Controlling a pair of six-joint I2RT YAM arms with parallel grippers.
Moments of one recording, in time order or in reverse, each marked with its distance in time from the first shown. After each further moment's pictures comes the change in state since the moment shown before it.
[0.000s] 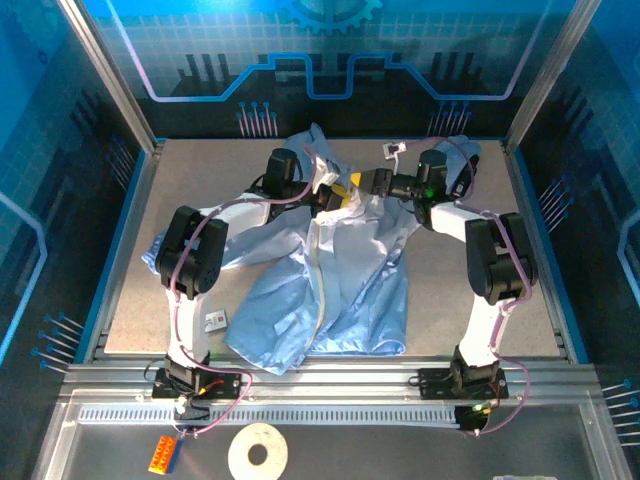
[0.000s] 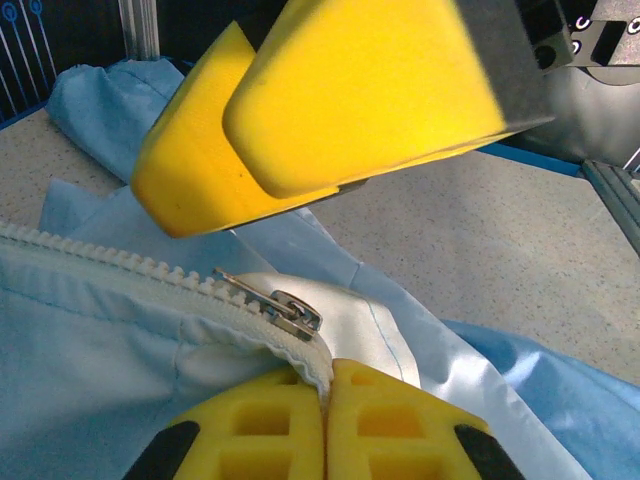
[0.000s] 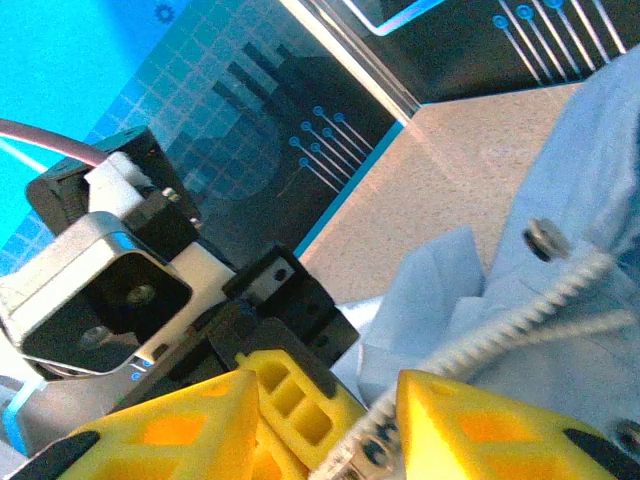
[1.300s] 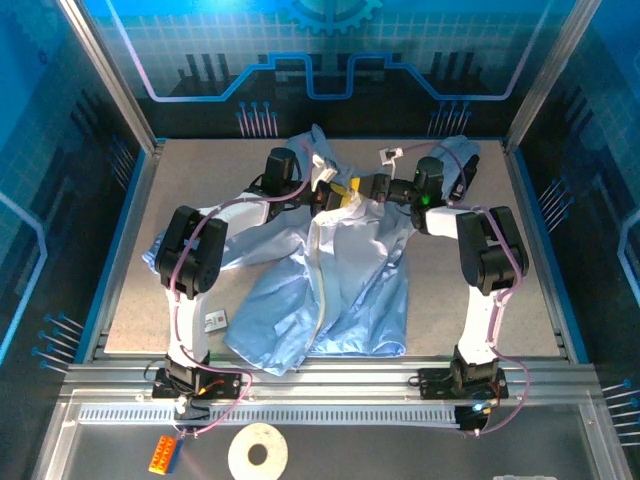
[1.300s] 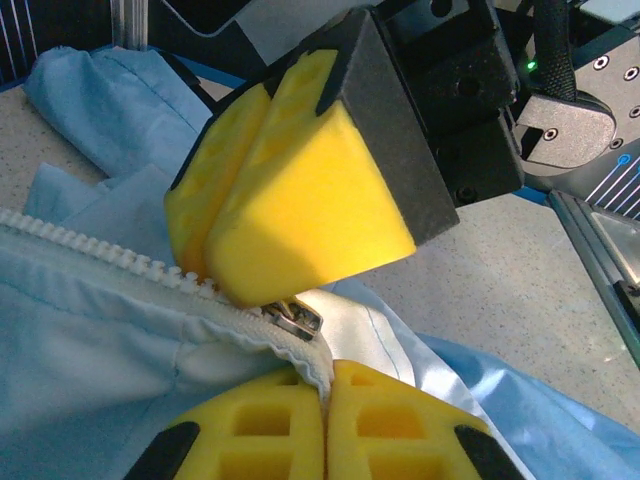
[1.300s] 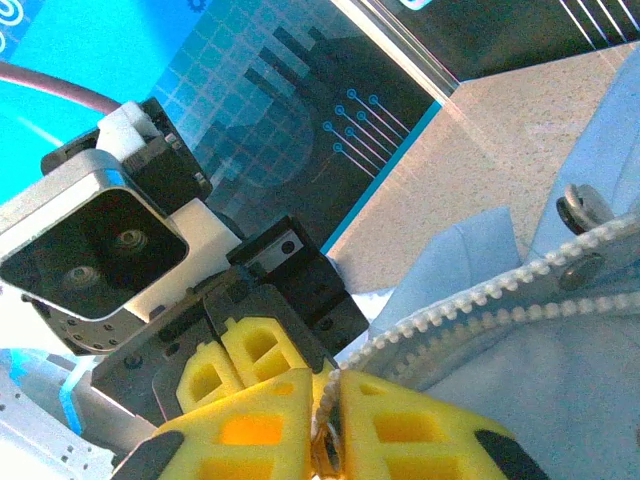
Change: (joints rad) left arm 0.010 0.000 0.000 0.014 0.036 -0.127; right arm 0.001 0.090 -0.023 0.198 -0.075 0.129
